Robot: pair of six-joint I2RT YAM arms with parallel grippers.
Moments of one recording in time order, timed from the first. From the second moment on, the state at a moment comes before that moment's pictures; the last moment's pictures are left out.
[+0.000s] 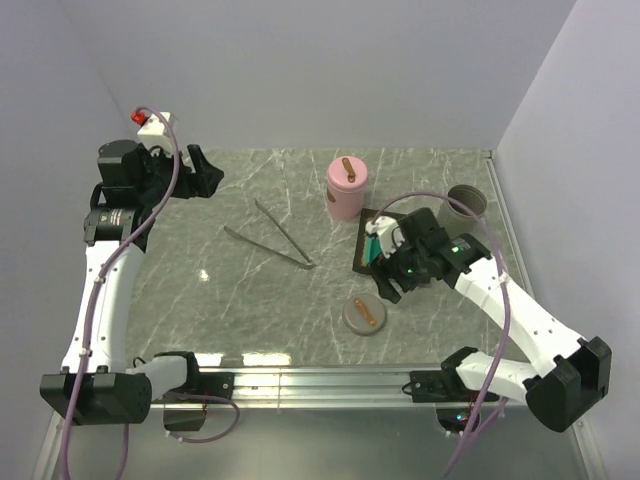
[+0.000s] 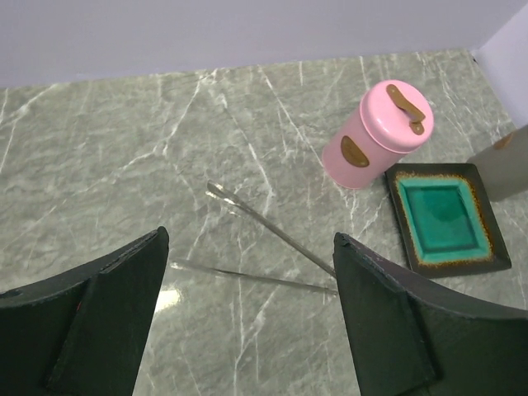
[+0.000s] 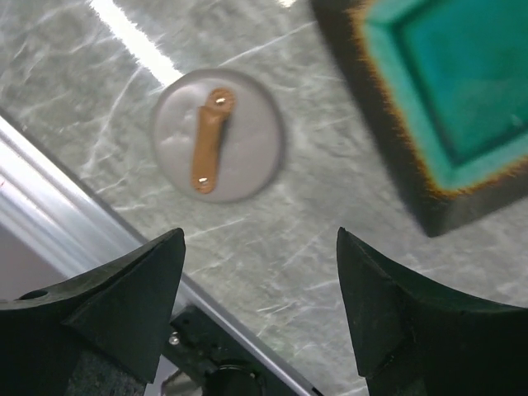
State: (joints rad) left arm 0.02 1.15 1.34 -0.48 0.40 -0.12; right arm 0.52 1.12 1.01 -0.93 -0.20 -0.22
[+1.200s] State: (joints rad) left arm 0.08 1.16 1.27 -0.45 0.48 -0.23; right arm 0.81 1.58 0.98 -0.76 -0.10 -0.05
